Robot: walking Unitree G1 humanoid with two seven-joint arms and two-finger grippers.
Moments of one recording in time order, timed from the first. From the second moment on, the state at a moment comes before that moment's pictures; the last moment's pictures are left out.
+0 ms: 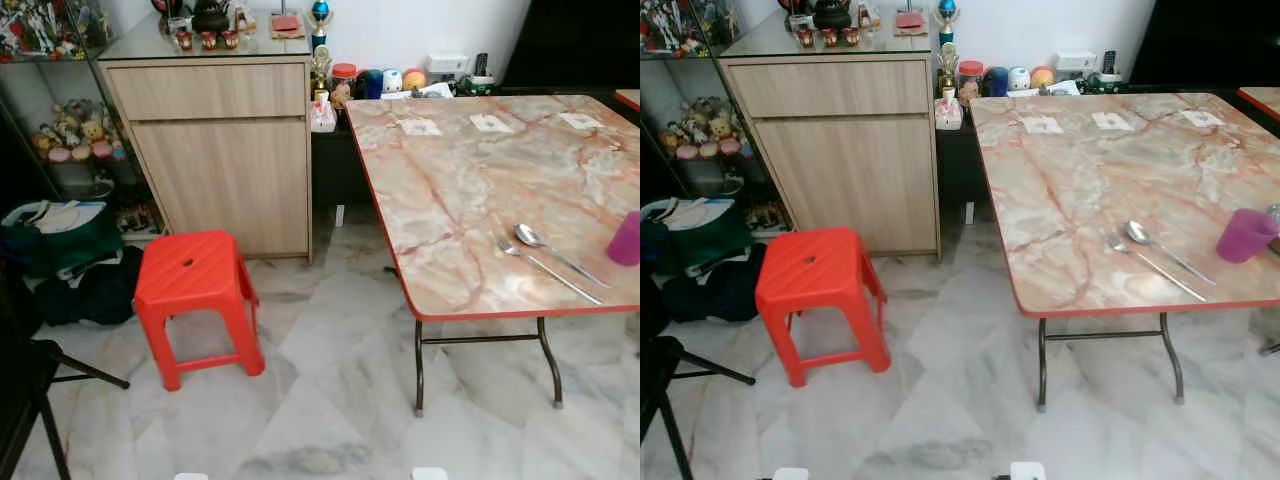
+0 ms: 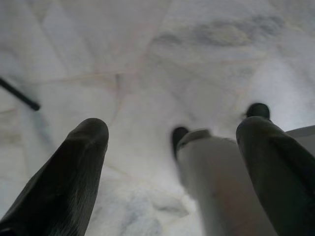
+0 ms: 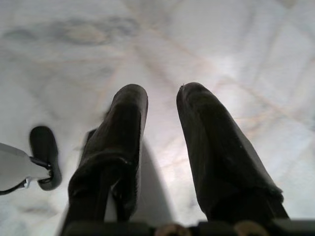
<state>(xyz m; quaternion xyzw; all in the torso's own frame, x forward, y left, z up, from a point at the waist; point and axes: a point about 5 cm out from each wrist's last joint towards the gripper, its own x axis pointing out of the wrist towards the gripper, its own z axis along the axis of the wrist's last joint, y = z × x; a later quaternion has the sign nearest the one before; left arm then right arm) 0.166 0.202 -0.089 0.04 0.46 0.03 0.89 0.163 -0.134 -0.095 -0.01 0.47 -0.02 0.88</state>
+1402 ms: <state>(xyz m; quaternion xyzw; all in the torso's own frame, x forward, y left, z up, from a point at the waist) 0.166 0.203 -0.089 0.04 0.46 0.03 0.89 0.160 -0.131 -0.096 -0.01 0.47 -0.02 0.88</state>
